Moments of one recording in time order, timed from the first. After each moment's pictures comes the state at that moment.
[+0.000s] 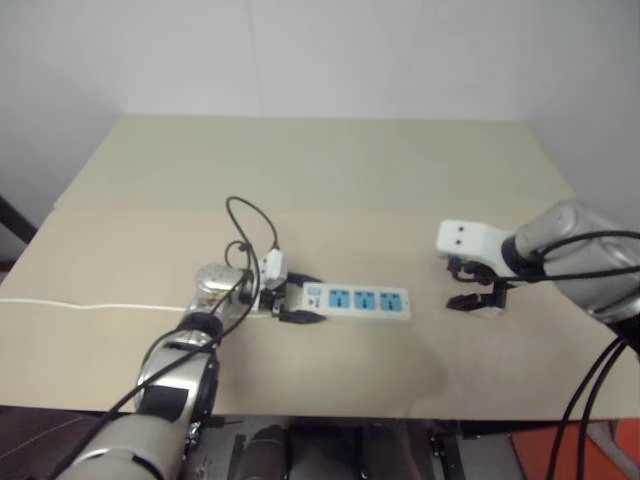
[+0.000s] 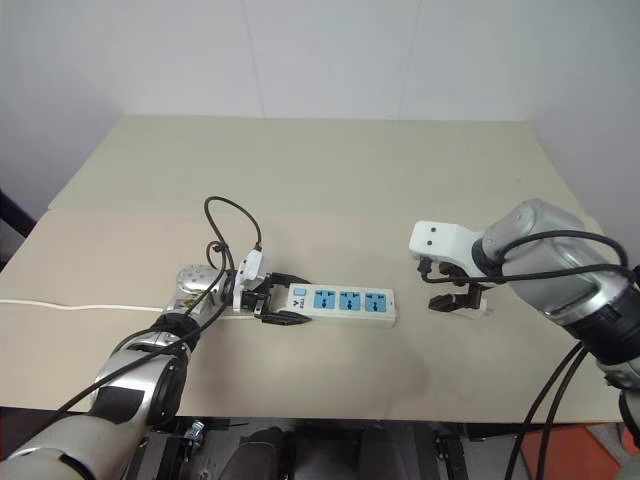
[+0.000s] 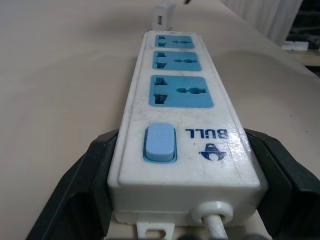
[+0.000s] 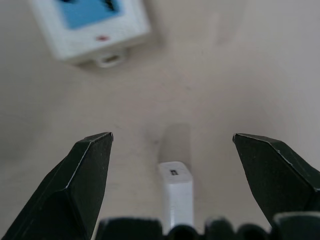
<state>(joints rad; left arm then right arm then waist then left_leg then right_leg) -0.85 0.26 -0.01 1.18 -0.08 -0.47 -1.60 -0.88 -1.14 0.66 -0.18 0.01 0.91 1.22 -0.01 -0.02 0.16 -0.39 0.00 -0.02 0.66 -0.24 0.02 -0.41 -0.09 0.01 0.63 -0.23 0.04</state>
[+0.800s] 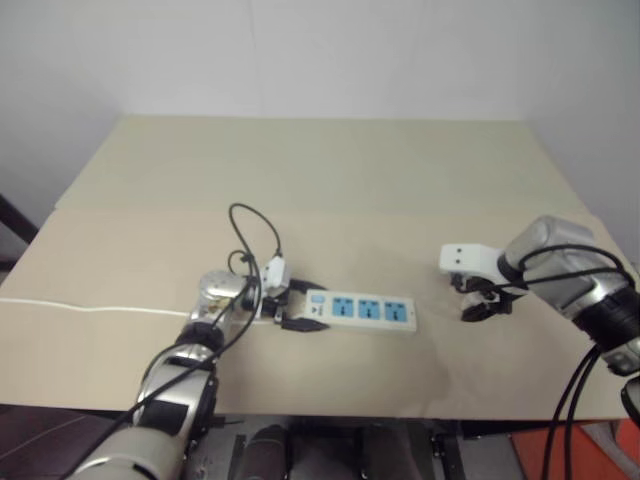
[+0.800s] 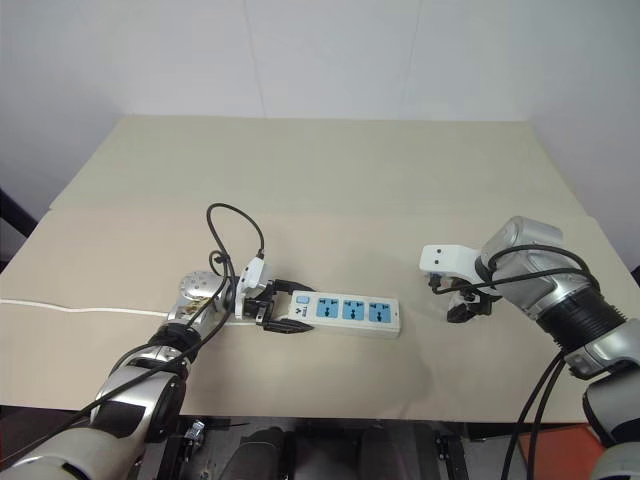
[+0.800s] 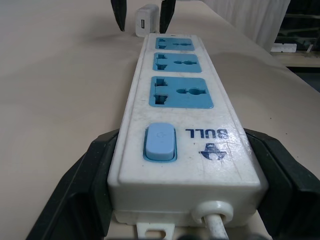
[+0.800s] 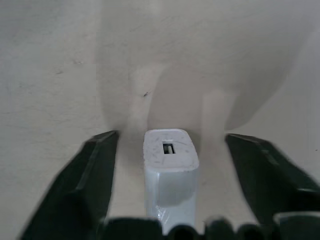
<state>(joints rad) -0.77 0.25 -0.04 1.03 -0.13 -0.40 -1.60 -0.84 -1.03 0.67 0.15 -0.20 0.68 1.35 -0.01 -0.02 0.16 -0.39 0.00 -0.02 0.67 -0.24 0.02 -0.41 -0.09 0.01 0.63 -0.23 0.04</state>
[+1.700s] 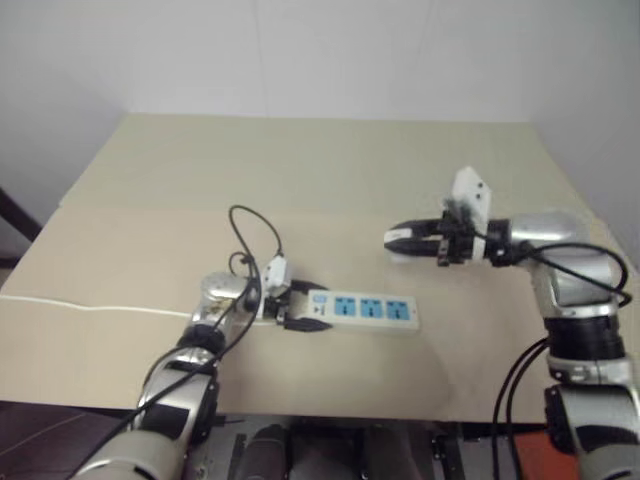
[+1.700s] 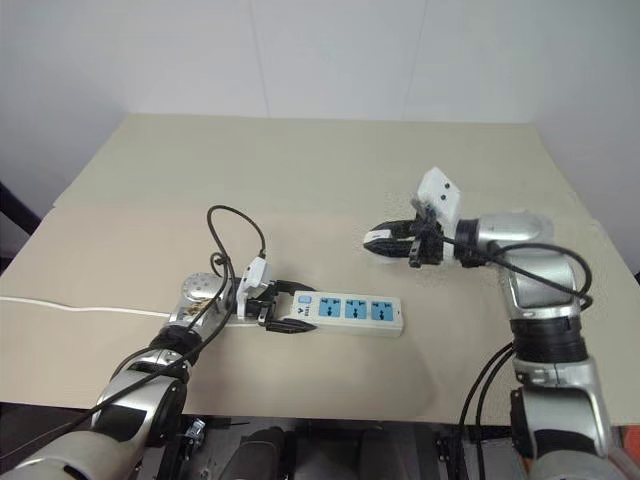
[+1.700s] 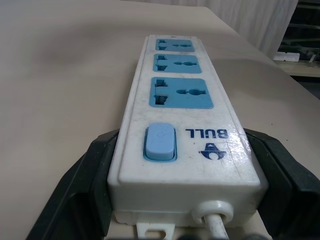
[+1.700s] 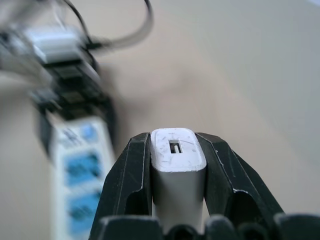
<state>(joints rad) -0.74 0.25 -0.05 0.97 -0.14 -0.34 -1.58 -0.62 -0.58 -0.06 0.00 0.32 0.59 1.20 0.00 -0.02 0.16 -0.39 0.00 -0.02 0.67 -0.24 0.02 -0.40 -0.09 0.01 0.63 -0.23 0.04</state>
